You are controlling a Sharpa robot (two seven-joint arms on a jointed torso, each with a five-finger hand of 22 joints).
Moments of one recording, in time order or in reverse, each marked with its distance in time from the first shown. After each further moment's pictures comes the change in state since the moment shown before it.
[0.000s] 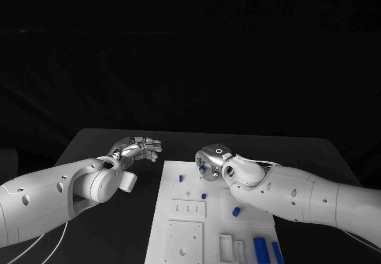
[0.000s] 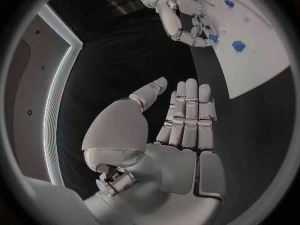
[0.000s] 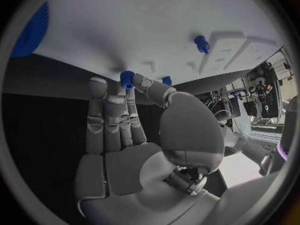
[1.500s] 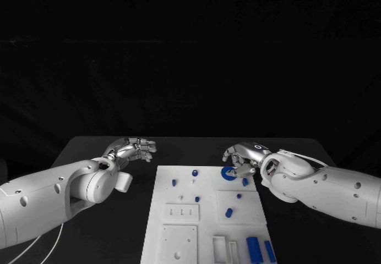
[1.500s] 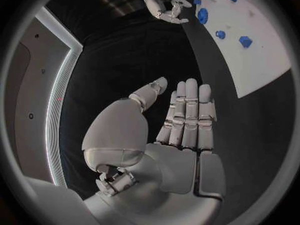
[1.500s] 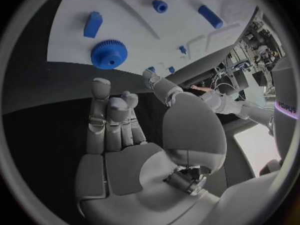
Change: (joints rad) left arm -0.004 0.024 -0.001 -0.061 0.000 0.009 0.010; left_hand 0.000 0.000 0.002 -0.002 0.000 0.000 0.000 0.000 0.001 -0.004 0.003 0.000 0.000 0.000 0.000 0.000 -0.003 -0.006 -0.007 0.000 0.000 0.000; right arm 0.037 -0.330 0.022 0.194 0.306 0.059 0.126; right_hand -0.060 -0.069 -0.226 0.032 0.097 -0.111 0.008 -0.064 -0.021 -0.149 -0.054 0.938 0.840 -0.006 -0.047 0.088 0.040 0.017 0.049 -0.023 -0.006 0.000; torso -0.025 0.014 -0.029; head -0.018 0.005
